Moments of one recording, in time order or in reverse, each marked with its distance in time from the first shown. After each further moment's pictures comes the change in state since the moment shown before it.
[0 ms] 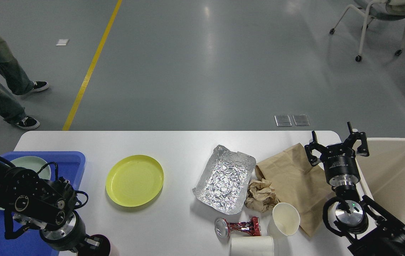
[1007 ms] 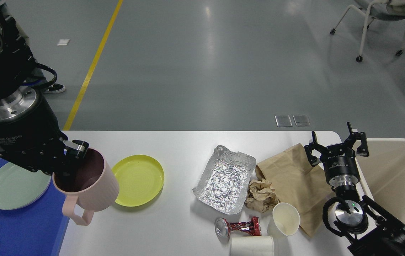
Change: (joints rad) left arm -1.099 -0.066 0.264 -0.184 -0.455 -0.735 -0.098; right arm 0.000 0.000 0.000 -0.001 0.000 0.000 0.000
